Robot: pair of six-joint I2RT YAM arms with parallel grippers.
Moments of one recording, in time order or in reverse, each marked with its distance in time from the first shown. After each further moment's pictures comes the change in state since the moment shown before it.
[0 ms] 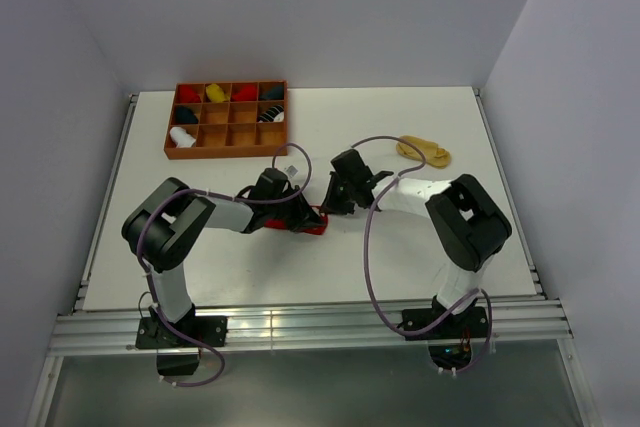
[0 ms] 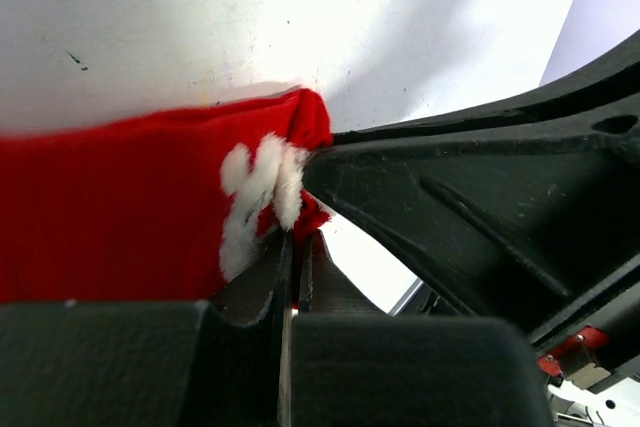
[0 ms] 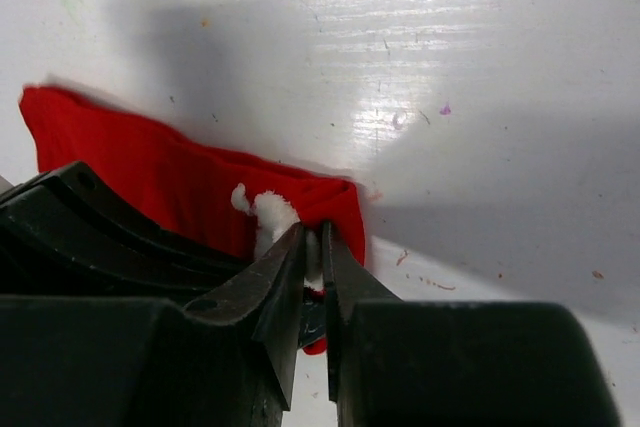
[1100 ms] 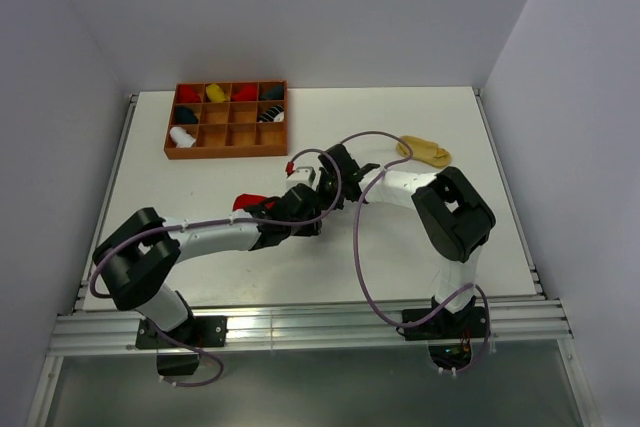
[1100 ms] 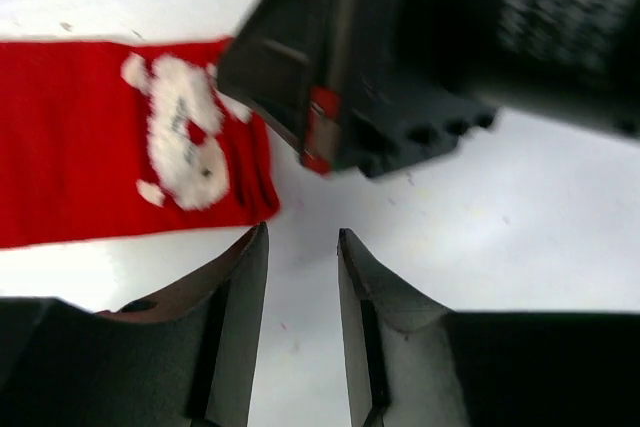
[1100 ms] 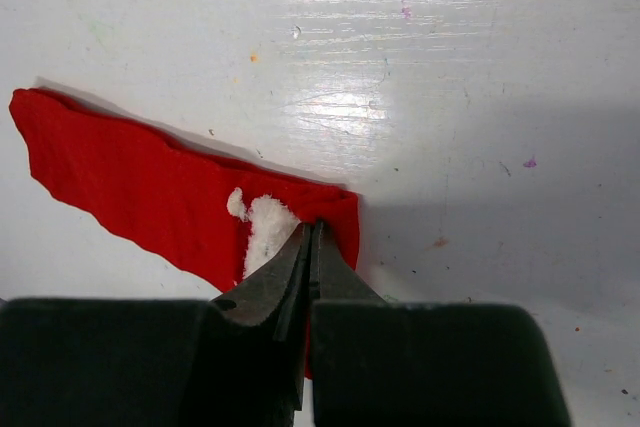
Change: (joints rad) left arm -0.310 -0.271 0.084 -0.427 -0.699 0.299; right arm 0.032 0.113 0.142 -0.061 0.012 0.026
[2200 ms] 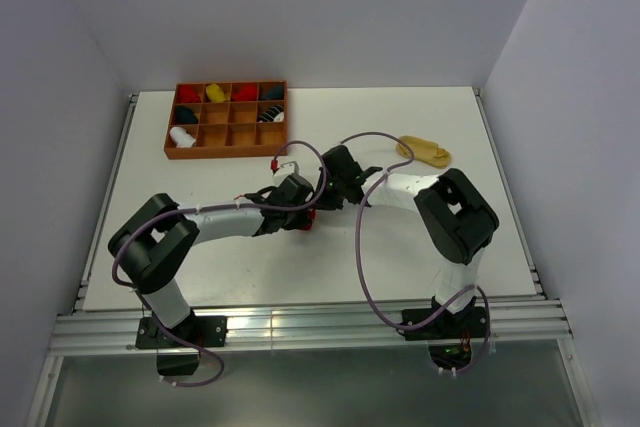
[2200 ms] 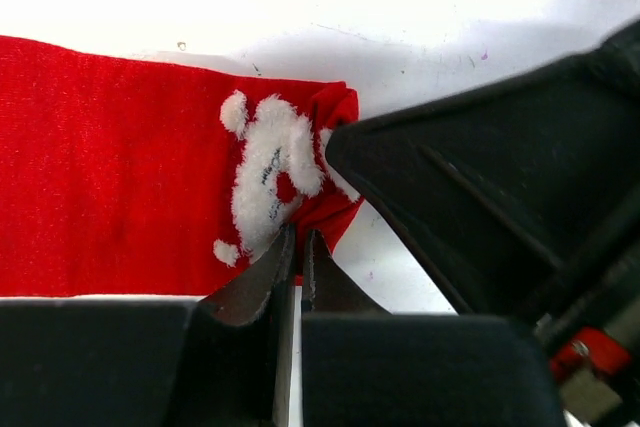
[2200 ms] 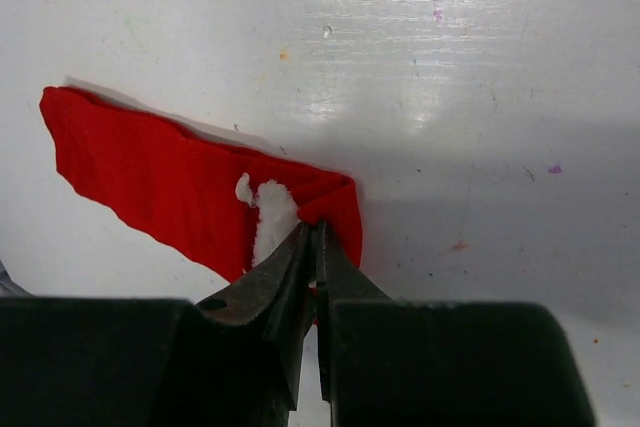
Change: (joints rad) left arm 0.123 0.135 0.046 -0.039 0.021 -0.137; right arm 0.000 -0.024 -0.041 0.080 -0.034 -0.001
